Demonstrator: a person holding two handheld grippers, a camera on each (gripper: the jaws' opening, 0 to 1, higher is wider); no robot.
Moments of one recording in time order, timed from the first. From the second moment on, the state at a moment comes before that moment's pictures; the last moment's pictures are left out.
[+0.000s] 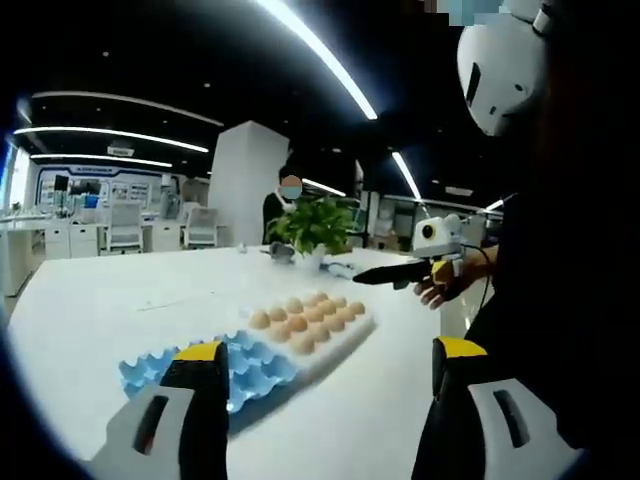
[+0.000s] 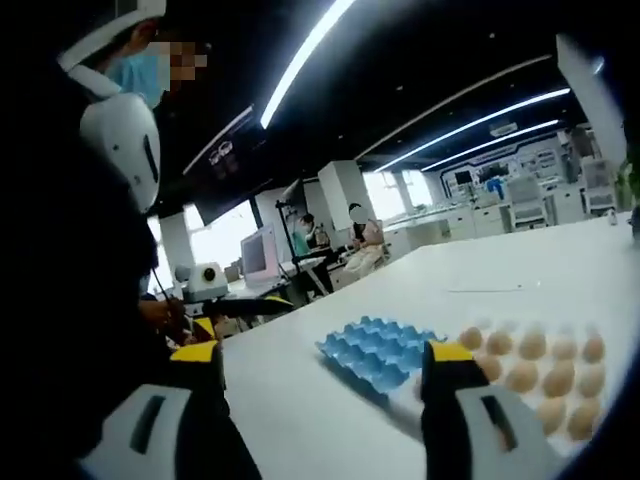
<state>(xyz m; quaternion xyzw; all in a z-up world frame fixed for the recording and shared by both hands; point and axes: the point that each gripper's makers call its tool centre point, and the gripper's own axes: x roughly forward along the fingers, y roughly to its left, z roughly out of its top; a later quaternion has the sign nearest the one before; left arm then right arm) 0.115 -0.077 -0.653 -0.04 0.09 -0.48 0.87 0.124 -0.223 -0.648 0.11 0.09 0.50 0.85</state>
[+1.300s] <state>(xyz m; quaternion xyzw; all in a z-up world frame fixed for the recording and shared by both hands) 0.128 -0.061 -0.676 -0.02 0.11 -0.41 0.90 0.145 -0.251 -0.679 0.16 0.10 0.37 0.91</state>
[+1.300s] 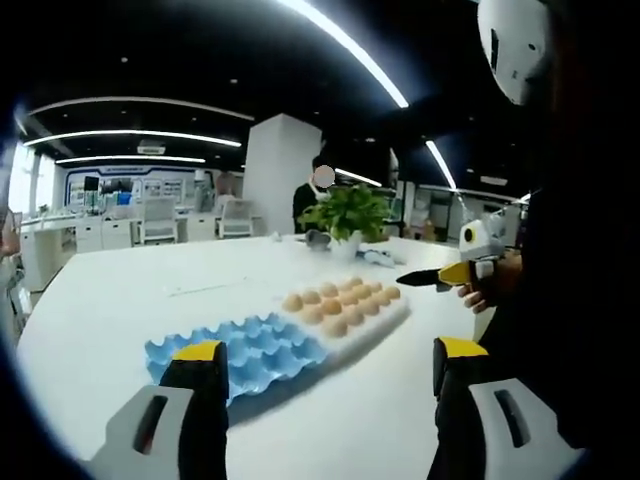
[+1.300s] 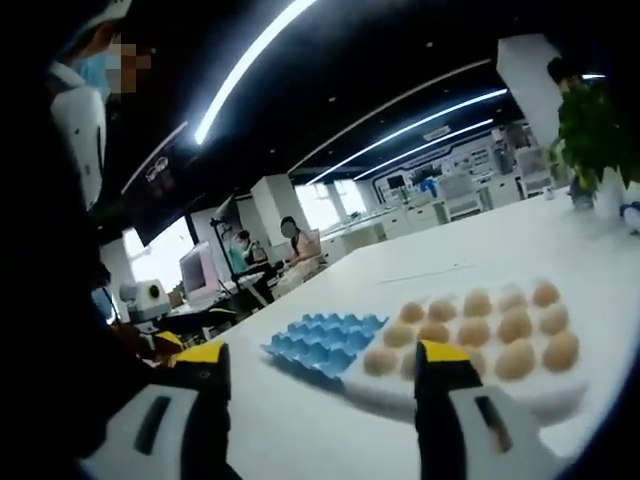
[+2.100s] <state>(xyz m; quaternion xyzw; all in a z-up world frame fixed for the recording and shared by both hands) 0.126 -0.058 -0.678 -0.02 0.11 -0.41 0.91 0.144 -0.259 -0.681 0.16 0.11 0.35 0.92</state>
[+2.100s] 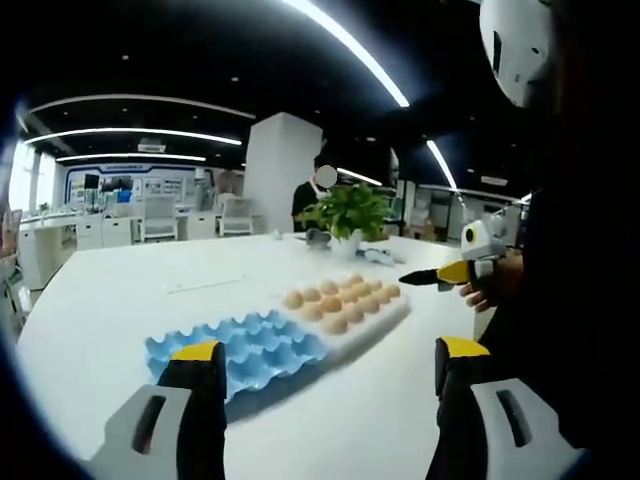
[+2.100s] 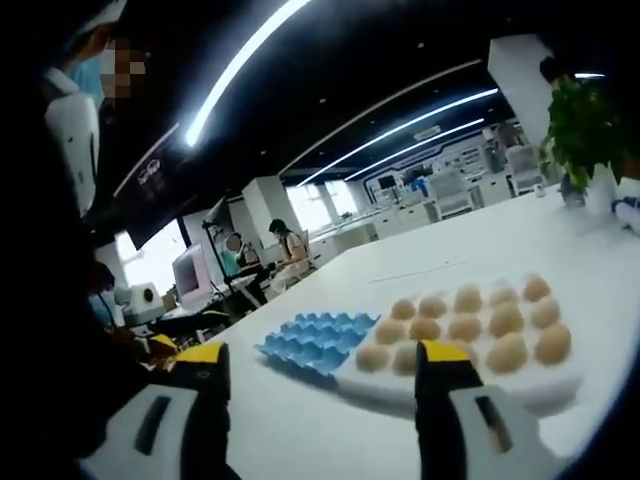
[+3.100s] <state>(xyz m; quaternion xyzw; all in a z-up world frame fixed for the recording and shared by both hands) 0.128 -0.054 -0.678 -0.02 0.11 -0.41 0.91 0.146 -0.259 -0.681 0.16 0.11 0.34 0.92</state>
